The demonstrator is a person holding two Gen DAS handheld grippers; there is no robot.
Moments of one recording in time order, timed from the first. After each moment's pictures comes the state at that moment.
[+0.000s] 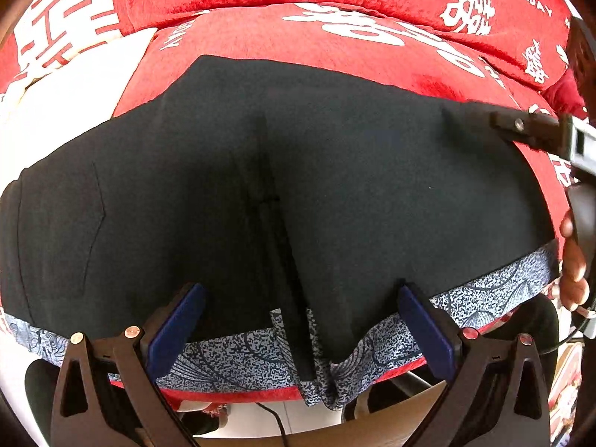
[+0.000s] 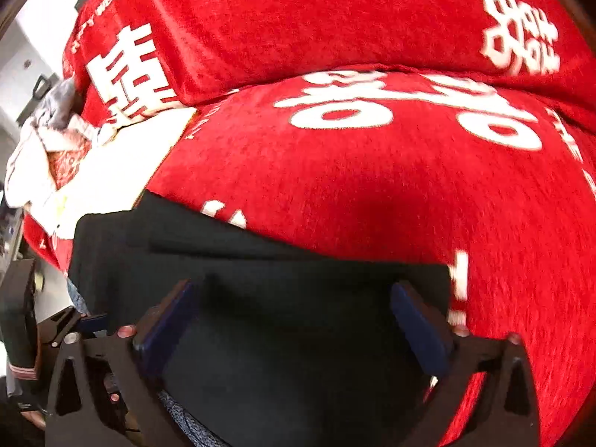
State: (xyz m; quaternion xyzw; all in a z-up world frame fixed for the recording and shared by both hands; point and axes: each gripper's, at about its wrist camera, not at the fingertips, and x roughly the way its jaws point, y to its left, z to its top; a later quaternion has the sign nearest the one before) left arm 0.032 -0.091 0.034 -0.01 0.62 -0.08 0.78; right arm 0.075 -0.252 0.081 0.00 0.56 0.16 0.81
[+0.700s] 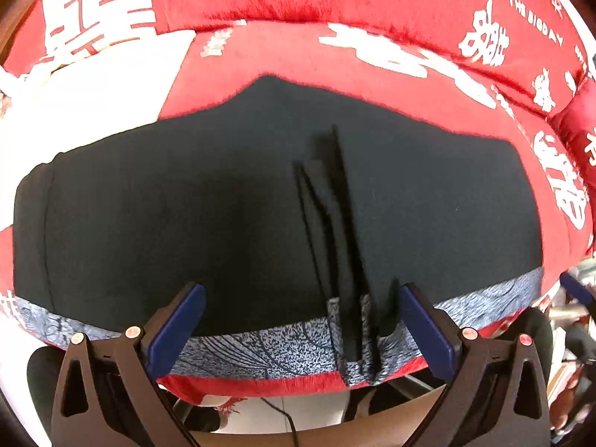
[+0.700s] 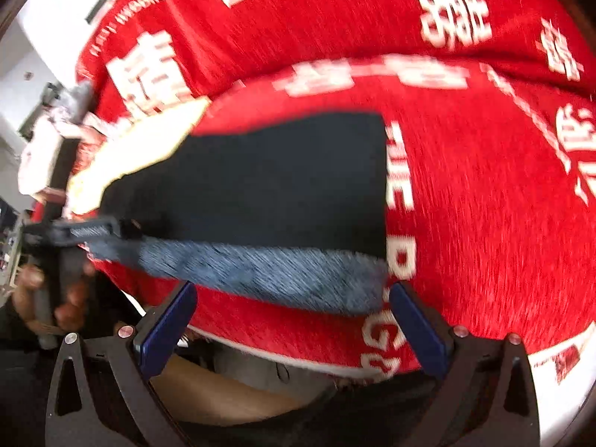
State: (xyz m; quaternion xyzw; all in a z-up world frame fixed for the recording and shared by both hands) left arm 0.029 -0.054 0.043 -0.04 0.60 -0.05 0.80; right arm -0.087 -0.276 0.128 0.05 0.52 0.16 0.84
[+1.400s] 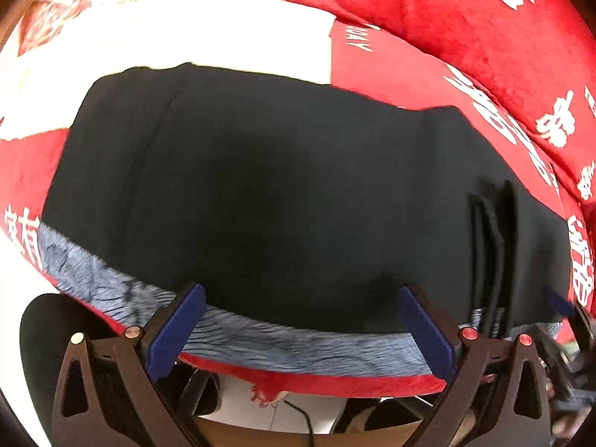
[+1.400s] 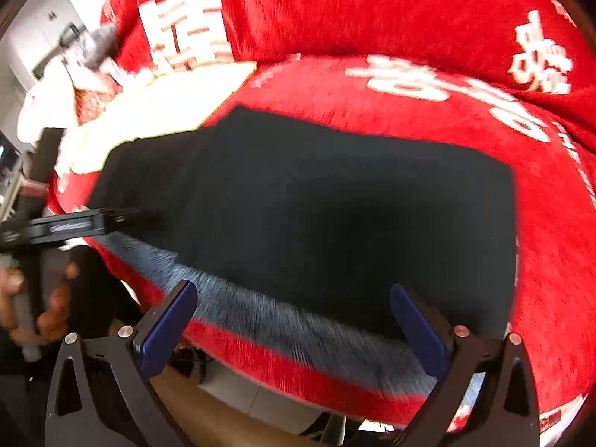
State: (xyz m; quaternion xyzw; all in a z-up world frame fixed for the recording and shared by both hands) left arm 0.016 0.081 0.029 -0.16 0.59 0.05 0.79; right arm -0.020 -0.164 0.073 -0.07 0.57 0.18 0.80
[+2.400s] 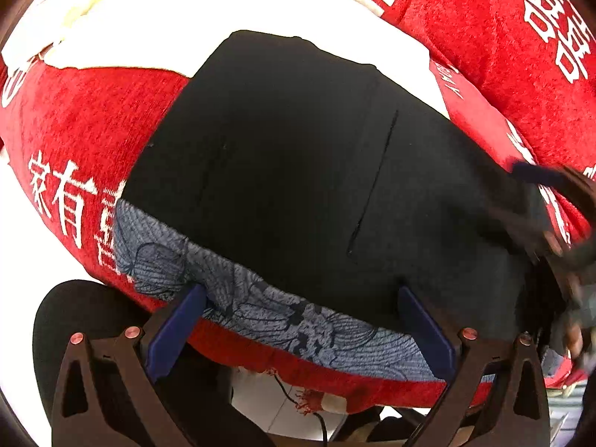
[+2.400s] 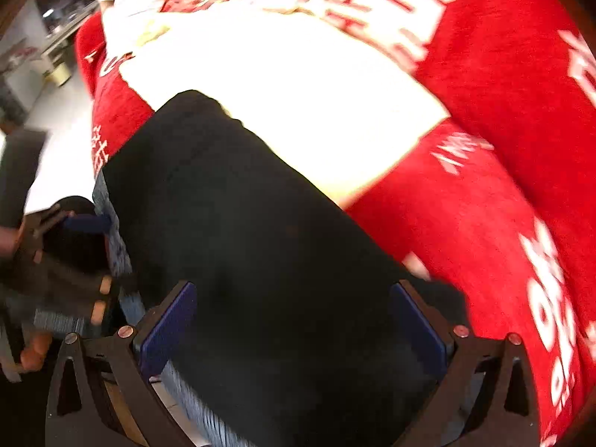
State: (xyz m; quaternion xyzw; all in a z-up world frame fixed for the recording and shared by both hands) left arm -0.018 0.178 0.008 -0.23 0.58 0.12 0.78; right arm 0.064 0.079 0.036 -0.28 0.56 0.37 0.68
